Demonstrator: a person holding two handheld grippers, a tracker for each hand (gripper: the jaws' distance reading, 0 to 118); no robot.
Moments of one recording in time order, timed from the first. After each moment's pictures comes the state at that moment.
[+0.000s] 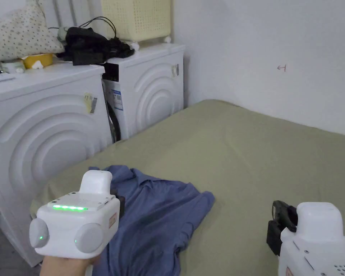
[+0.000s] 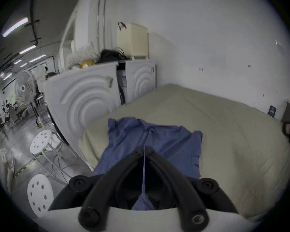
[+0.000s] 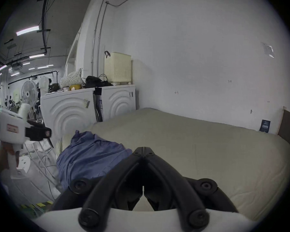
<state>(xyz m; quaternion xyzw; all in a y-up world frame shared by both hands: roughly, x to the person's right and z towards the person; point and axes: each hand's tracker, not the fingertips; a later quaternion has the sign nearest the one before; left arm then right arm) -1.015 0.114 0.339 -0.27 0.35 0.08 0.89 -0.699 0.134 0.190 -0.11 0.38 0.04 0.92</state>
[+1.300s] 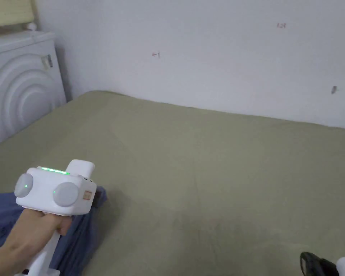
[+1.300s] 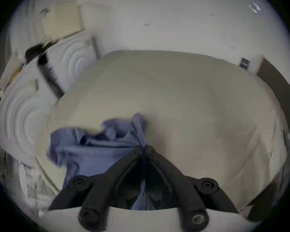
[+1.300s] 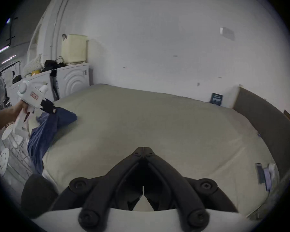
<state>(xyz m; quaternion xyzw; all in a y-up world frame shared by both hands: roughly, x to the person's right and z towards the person) -0.918 0.104 0.133 -0.41 0.12 0.00 0.90 -0.443 0.119 0.213 -0.20 0.17 0.07 0.96</state>
